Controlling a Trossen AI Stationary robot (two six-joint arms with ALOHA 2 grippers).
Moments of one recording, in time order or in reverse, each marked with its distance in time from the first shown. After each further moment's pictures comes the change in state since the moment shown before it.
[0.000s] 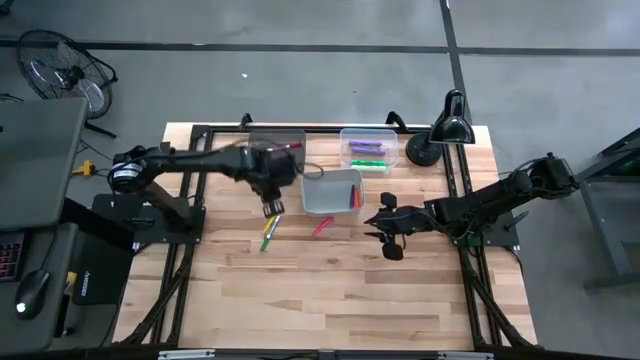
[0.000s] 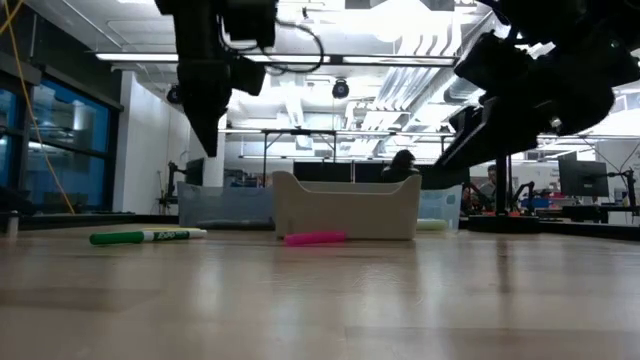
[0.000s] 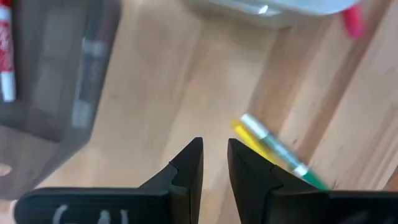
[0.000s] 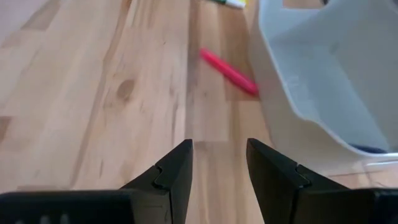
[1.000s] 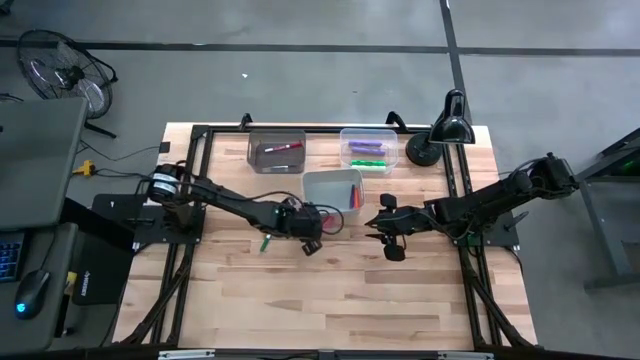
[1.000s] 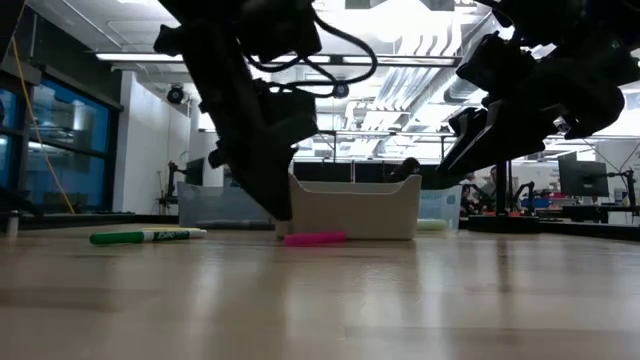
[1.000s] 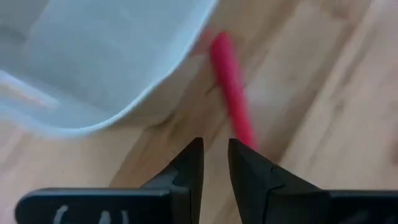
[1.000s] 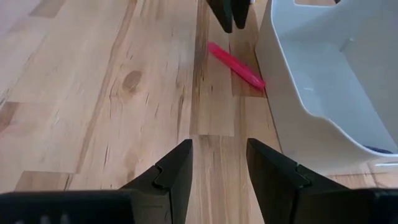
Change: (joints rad) left arm -0.368 0.310 -0.073 0.616 -0.288 -0.519; right arm 0.000 0.000 0.000 -0.028 -0.034 -0.034
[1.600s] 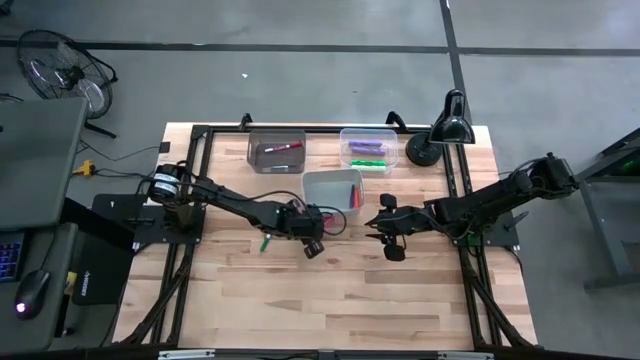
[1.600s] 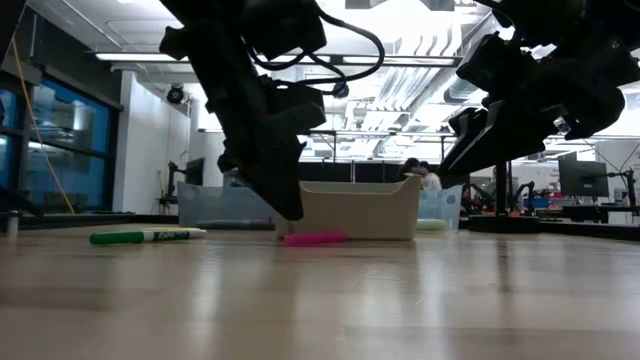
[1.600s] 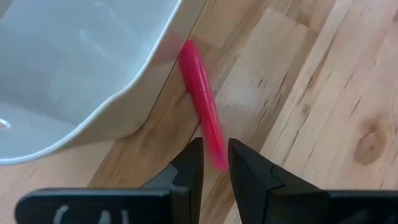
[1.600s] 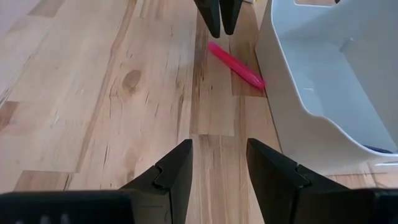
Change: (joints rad) left arm -0.002 0.009 0.004 0.046 0.067 0.030; right arm 0.000 0.000 0.000 0.000 0.000 -0.001
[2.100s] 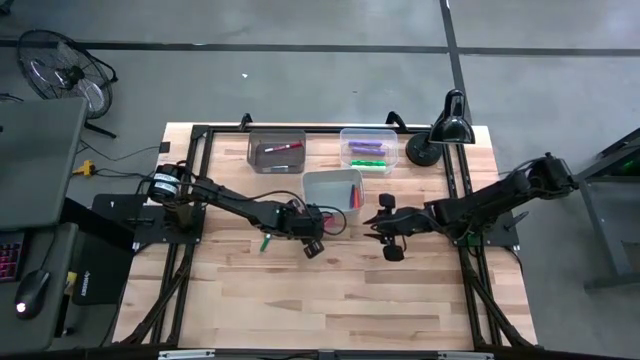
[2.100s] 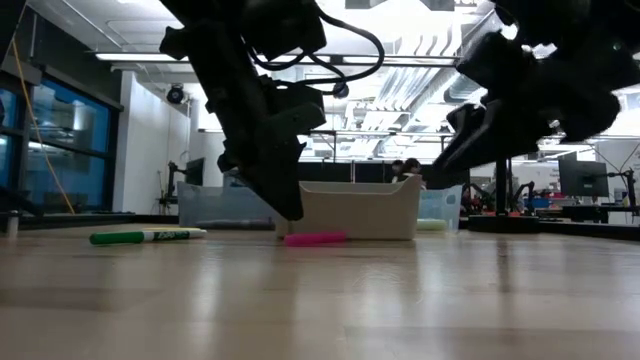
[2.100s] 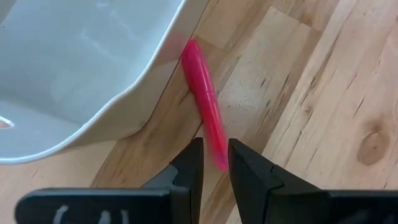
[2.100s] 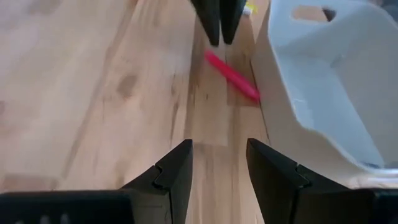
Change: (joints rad) left arm 0.002 0.000 0.000 -0.003 -0.004 -0.001; right arm 0.007 0.013 -0.008 0.061 0.035 -0.051
